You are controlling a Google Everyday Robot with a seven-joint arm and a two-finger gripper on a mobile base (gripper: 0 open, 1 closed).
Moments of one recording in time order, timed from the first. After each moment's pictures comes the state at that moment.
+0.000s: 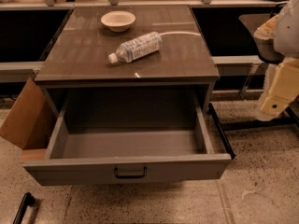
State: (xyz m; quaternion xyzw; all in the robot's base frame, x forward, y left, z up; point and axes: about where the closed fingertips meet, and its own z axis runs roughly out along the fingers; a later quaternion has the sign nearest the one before) arm 0.438 -0.214 0.986 -0.60 0.78 -0.05 0.17
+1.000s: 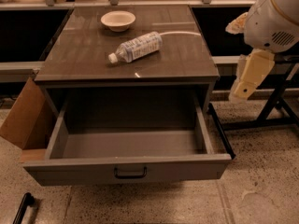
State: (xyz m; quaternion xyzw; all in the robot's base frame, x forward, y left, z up) arm 0.499 -0.183 0.968 -0.64 0.73 -0.01 0.22
